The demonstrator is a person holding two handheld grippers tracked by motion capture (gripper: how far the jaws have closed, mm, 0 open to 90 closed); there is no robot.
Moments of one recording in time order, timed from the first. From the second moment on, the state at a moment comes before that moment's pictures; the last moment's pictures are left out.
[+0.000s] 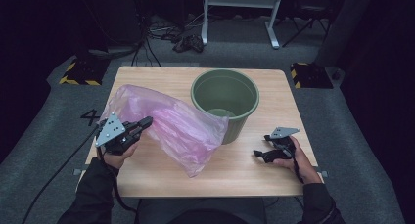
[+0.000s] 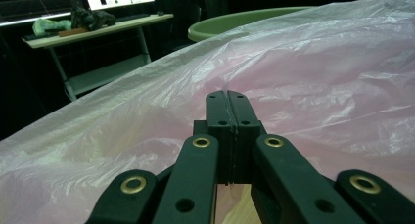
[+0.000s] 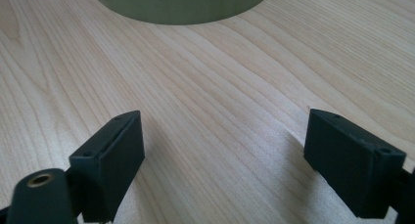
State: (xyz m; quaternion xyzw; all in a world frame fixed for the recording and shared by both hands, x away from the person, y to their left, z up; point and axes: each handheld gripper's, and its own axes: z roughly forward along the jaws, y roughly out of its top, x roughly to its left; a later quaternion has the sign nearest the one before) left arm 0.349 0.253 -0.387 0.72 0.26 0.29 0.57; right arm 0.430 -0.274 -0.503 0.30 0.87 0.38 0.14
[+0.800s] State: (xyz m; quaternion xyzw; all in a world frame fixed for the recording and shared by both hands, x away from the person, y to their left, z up) left arm 0.342 0.257 -0.344 0.69 0.26 0.35 0.58; right arm 0.430 -0.273 -0.503 0.30 0.86 0.38 0.14
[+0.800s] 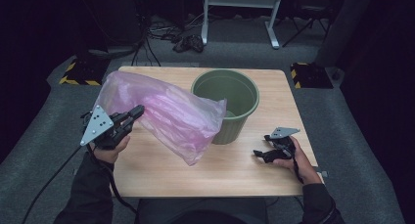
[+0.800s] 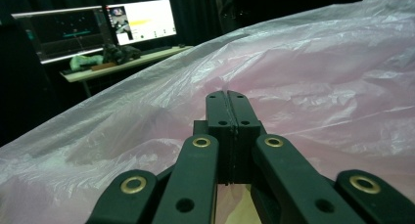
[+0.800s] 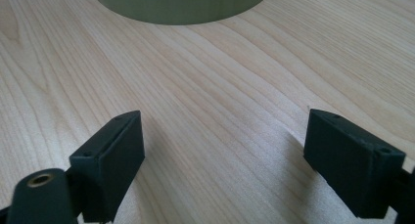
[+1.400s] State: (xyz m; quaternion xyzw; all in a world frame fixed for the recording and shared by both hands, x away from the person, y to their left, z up) left arm 0.380 0.236 -0.304 0.69 0.27 0.39 0.55; right arm 0.429 -0.273 -0.503 0.30 0.86 0.38 0.14
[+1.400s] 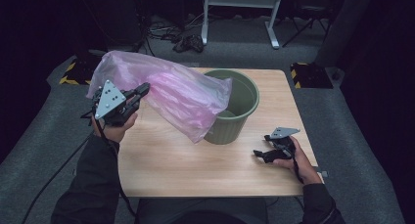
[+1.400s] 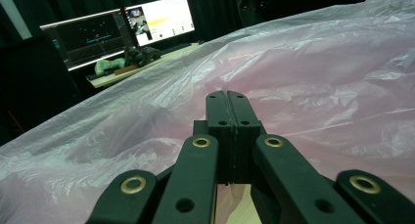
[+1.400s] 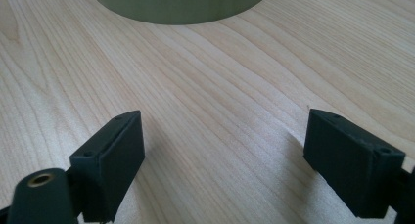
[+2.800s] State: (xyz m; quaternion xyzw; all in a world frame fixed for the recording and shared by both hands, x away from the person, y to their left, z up) left arm 0.431 0.151 -0.300 0.72 0.25 0.44 0.47; right arm 0.438 -0.205 -0.288 0.22 0.80 0.49 0.27
